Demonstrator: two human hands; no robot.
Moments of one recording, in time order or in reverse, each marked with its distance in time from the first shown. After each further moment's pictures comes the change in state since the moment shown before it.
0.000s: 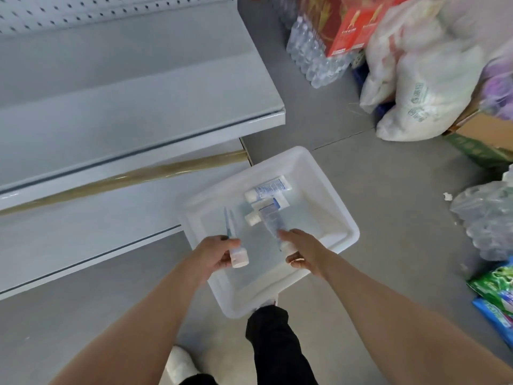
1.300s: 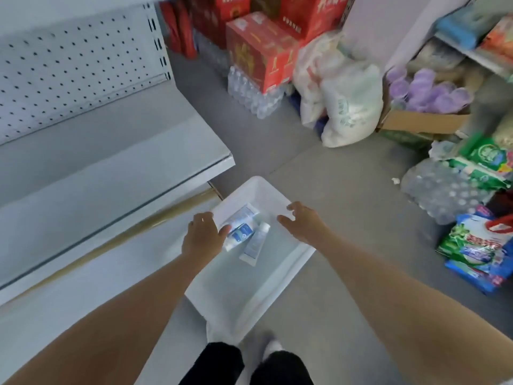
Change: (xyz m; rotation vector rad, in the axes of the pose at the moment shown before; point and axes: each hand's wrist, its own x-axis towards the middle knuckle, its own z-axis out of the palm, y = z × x) left_hand -0.049 0.104 0.036 1.215 0.423 0.697; right_hand -0.096 -0.076 -0.045 -0.593 0.560 -0.257
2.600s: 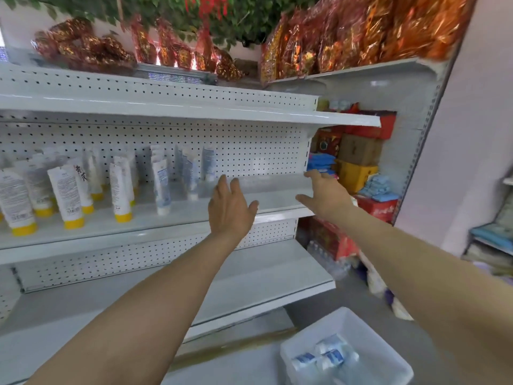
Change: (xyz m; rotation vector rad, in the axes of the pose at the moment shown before) left_hand -0.337 -0.128 -0.430 -0.055 0.980 0.179; right_hand -0.413 -0.380 -0.102 -0.228 0.787 -0.788
